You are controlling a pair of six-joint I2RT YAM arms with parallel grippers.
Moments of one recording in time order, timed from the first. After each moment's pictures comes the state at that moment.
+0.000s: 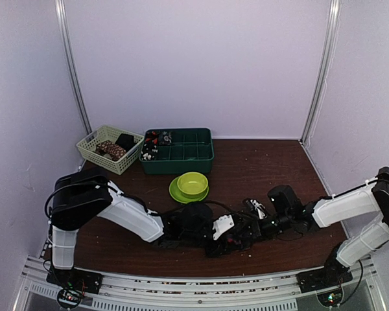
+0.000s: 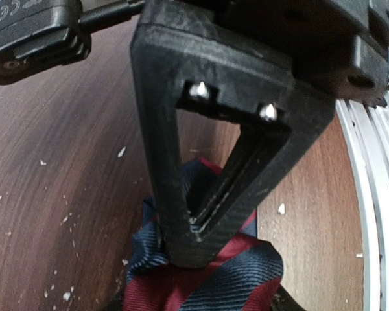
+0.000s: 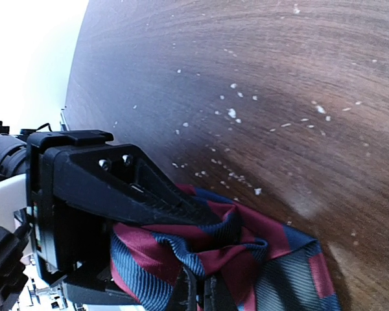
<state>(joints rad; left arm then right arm) -1.22 2.09 1.04 0.50 0.20 0.06 0.72 1.42 0.42 0.19 -0.56 0.70</state>
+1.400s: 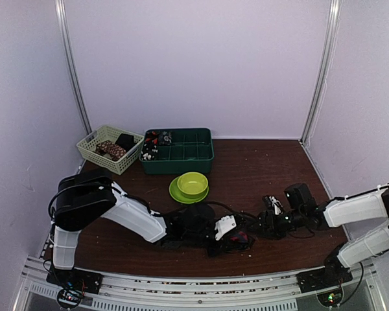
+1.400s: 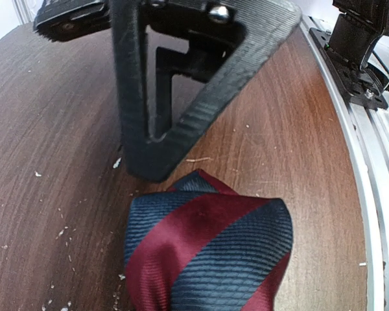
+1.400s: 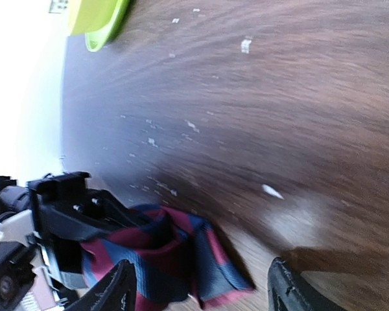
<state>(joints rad) -1.22 2.12 1.07 0.51 0.21 0.07 0.53 1.30 0.34 0.11 -0.58 0.76</state>
